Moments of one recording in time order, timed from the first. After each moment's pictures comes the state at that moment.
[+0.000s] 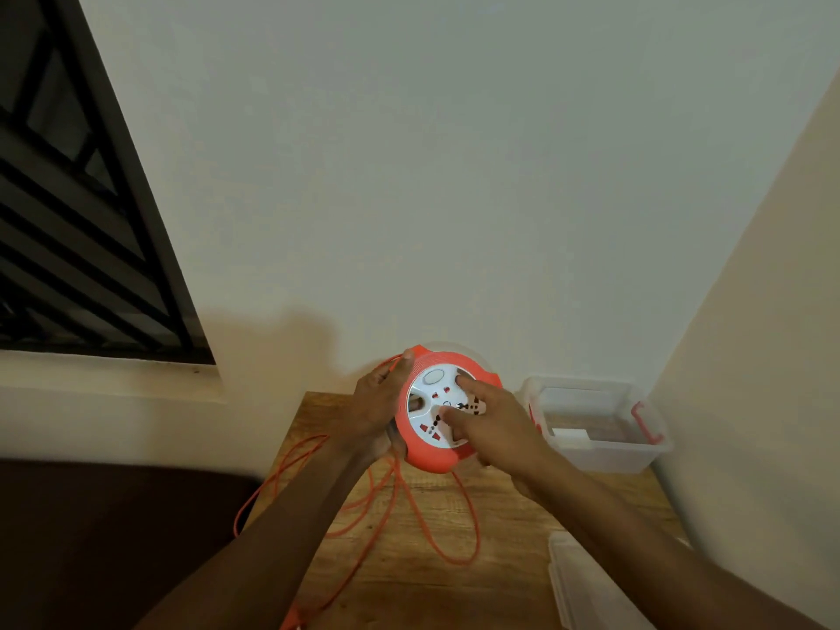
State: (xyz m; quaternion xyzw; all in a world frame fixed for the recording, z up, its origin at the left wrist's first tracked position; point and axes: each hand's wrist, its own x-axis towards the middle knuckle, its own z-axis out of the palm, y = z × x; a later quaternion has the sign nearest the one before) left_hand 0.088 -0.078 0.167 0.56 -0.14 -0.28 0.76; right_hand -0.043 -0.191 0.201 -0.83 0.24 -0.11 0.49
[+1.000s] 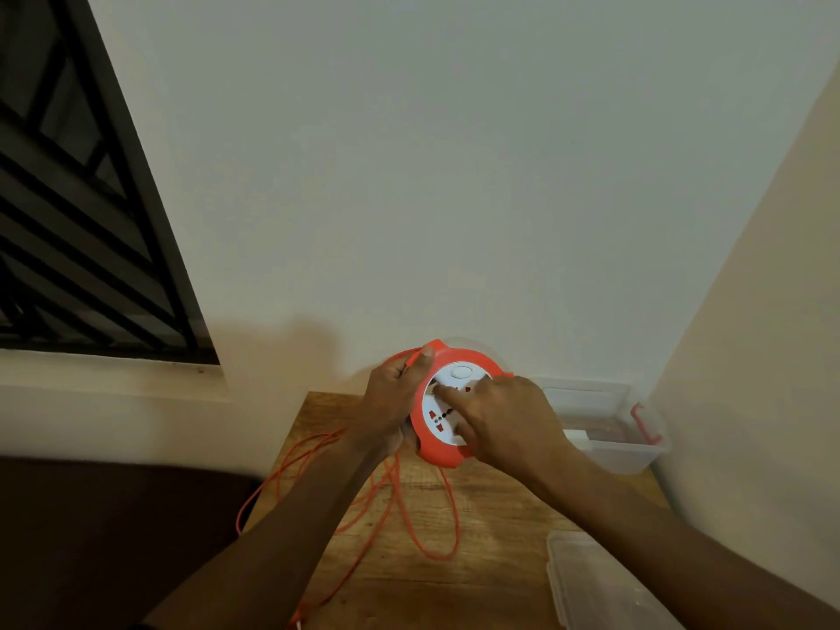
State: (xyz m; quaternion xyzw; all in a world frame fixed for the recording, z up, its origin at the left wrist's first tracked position) left_hand 0.072 -0.082 0.182 0.60 -0.19 -0.24 0.74; right_hand -0.047 -0.204 0.213 -0.97 -0.01 -0.19 -0.16
